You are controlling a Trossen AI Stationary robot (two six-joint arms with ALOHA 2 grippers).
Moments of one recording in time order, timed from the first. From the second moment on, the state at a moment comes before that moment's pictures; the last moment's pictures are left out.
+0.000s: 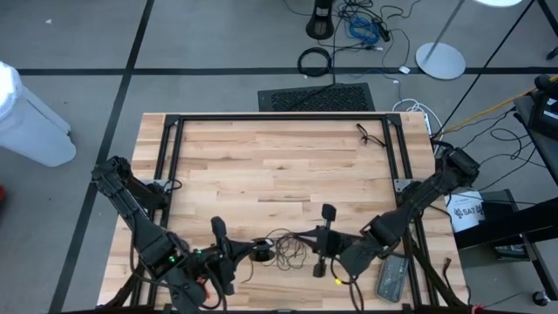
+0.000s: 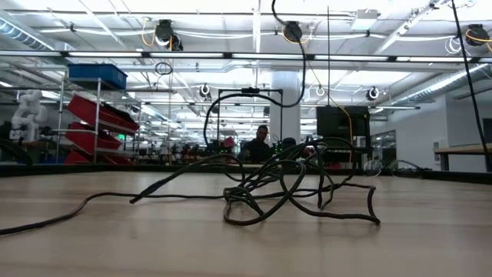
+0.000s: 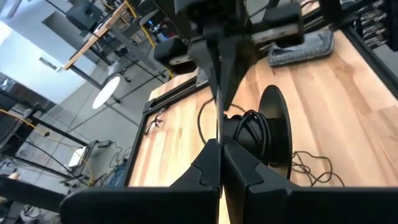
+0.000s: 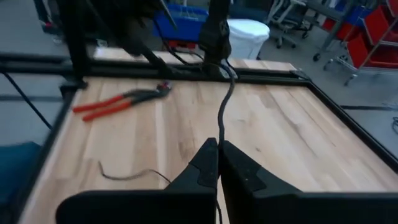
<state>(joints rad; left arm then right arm) -0.83 1.64 1.56 -0.64 -1.04 -0.01 0.66 1.57 1.15 -0.05 0.85 0.26</state>
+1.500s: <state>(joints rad) -0.77 1.70 1.56 -0.63 -1.43 0.12 0.72 1.57 1.15 0.28 0.73 0.12</state>
